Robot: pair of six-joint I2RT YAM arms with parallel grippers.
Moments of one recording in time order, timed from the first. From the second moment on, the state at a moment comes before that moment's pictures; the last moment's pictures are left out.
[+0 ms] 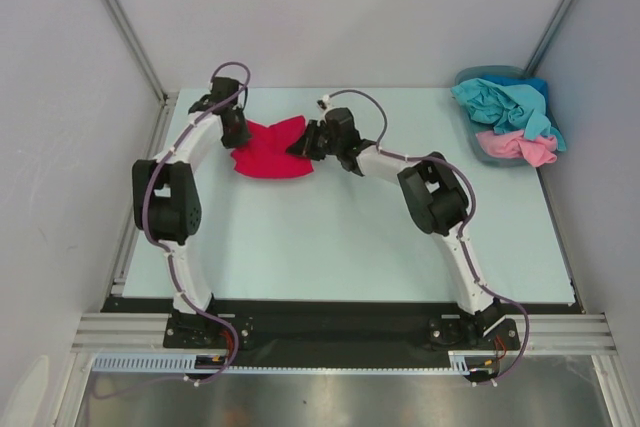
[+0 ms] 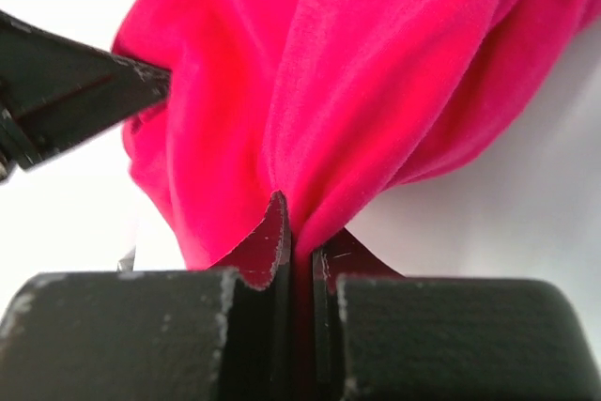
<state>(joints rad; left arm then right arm) -0.12 1.98 1.65 -0.63 -0.10 -0.38 0.60 2.36 1.75 0.23 -0.37 0.79</state>
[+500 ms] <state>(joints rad) 0.02 2.00 1.64 -0.85 -0.22 -0.41 0.72 2.41 1.81 0.21 -0.37 0.85</state>
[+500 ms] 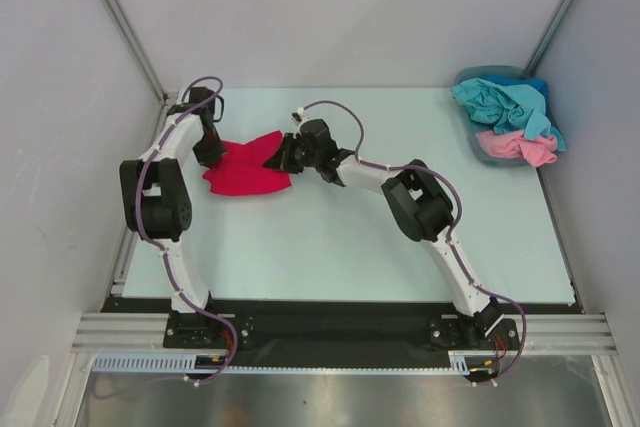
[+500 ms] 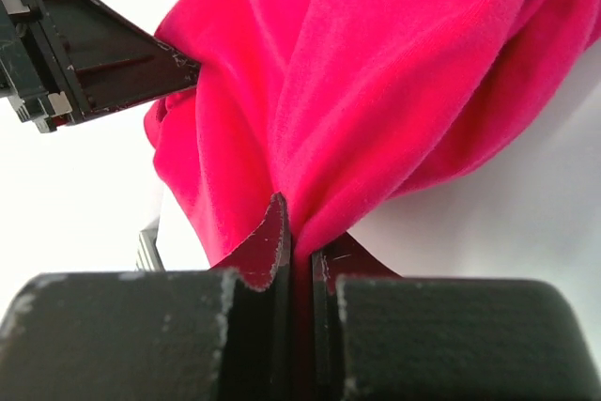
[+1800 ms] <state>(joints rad) 0.21 1.78 1.34 -0.66 -0.12 -0.38 0.80 2.54 1.90 0.35 -0.54 0.98</state>
